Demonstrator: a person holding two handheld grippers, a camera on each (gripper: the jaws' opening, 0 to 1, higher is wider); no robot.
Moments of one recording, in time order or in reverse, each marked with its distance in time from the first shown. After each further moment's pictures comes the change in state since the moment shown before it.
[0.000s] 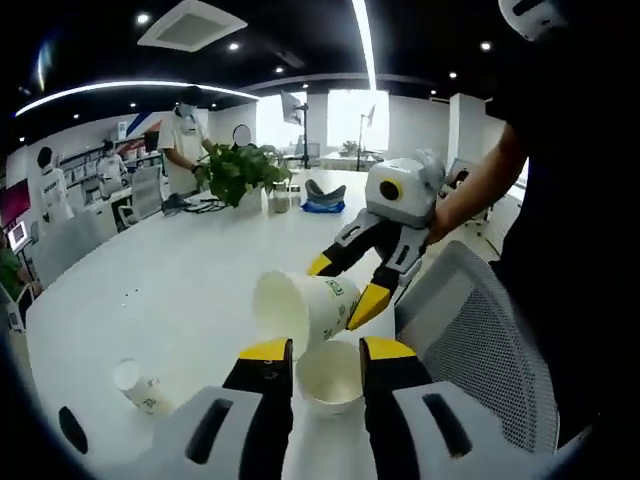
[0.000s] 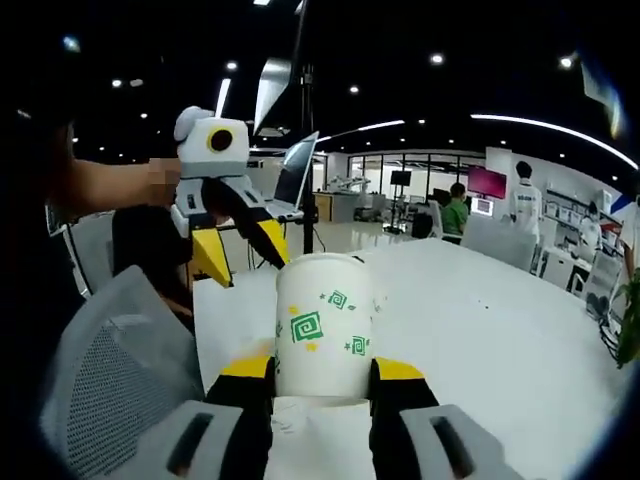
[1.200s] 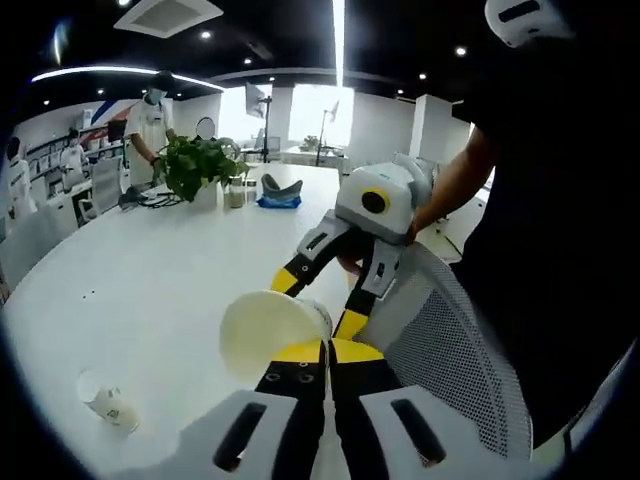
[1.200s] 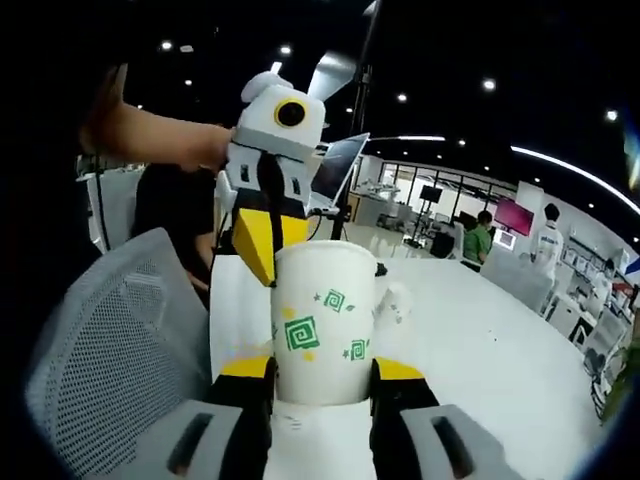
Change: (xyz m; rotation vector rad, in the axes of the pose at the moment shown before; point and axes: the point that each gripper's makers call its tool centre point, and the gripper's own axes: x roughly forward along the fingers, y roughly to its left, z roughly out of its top) left arm 0.009 -0.034 0.000 -0.013 0.033 -0.176; right arm 0.004 0.031 -0.001 -0.177 0.029 0.055
